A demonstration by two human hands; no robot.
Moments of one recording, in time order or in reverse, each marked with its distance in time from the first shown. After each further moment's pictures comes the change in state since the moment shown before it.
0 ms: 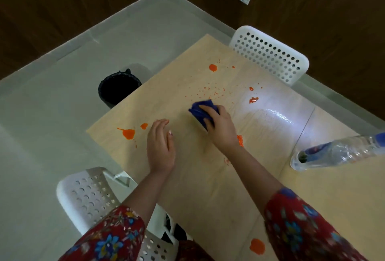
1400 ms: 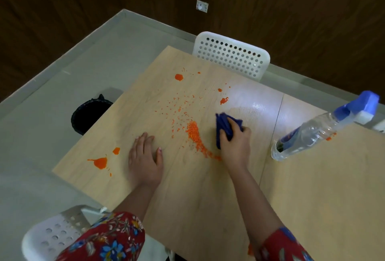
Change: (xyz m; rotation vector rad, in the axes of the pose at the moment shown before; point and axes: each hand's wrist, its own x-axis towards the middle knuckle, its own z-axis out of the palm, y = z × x) left_hand 0.011 -0.007 0.027 0.411 -0.159 0.136; right_hand -0.057 0.047 -0.036 0.239 0.370 0.645
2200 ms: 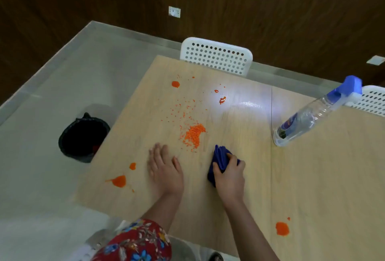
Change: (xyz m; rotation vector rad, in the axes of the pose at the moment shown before) left_hand 0.002 0.006 -0.009 -0.062 -0.199 0.014; right_hand -0.107 -0.024 0.043 -0.124 0.014 0.293
